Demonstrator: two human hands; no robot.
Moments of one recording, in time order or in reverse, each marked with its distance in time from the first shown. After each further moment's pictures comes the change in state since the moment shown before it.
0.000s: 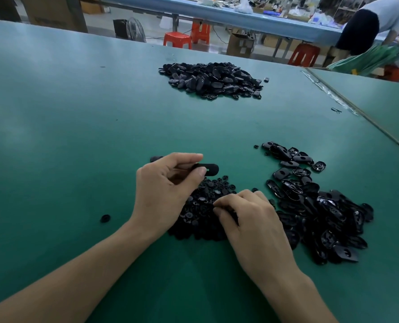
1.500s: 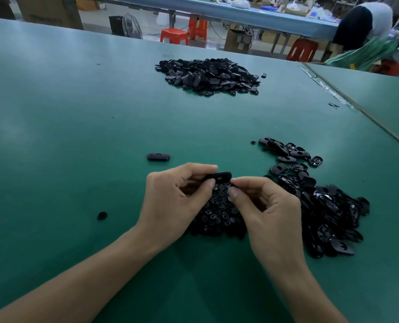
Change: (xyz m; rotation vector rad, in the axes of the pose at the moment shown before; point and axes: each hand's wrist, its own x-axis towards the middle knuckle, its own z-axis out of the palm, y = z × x) left_hand -0.017 0.013 0.012 0.093 -0.107 0.083; right_hand -0.001 0.006 -0.006 0.795 0.274 0.174
